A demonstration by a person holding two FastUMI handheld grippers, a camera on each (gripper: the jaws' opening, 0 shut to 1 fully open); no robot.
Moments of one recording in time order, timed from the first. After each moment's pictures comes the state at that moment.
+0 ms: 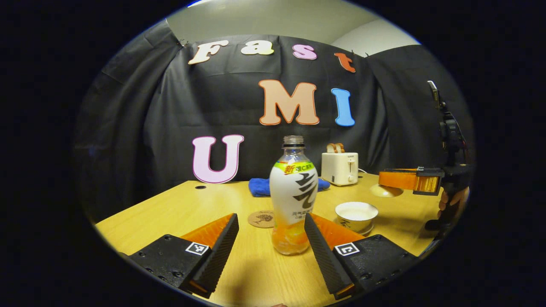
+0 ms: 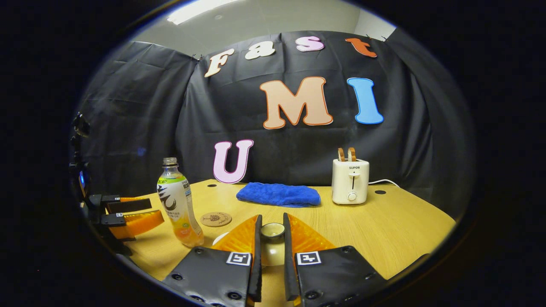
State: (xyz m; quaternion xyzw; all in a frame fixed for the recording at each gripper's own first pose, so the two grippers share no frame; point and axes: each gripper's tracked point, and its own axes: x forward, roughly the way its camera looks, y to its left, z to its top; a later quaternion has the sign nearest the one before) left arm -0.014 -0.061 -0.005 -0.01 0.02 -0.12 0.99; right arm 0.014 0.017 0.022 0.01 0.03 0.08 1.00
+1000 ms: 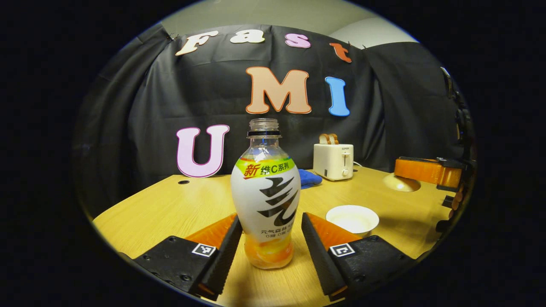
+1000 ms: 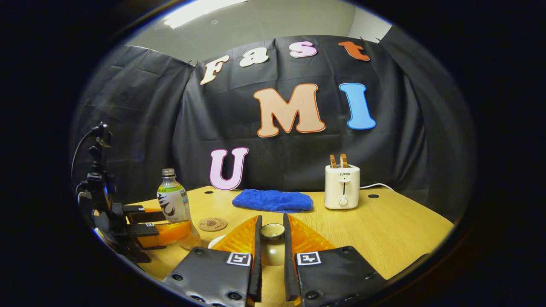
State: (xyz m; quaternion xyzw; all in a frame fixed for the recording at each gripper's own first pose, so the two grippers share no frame) left arm 0.031 -0.094 -0.017 0.00 0.06 -0.12 0.99; right arm 0.003 -0.002 0.045 0.02 0.01 0.08 1.00
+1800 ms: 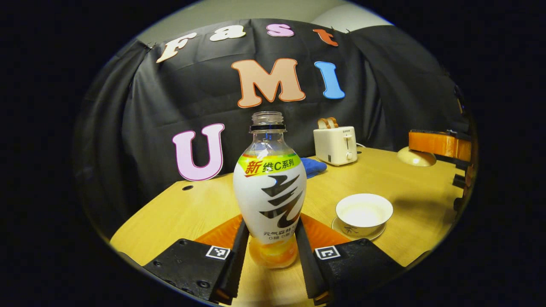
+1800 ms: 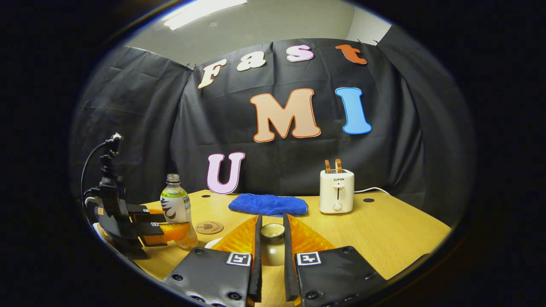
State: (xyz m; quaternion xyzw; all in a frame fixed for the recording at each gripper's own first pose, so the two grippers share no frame) left arm 0.045 -0.088 -0.020 0.09 0.08 -0.12 0.99; right arm -0.002 -0.014 0.057 0.02 0.00 0.07 1.00
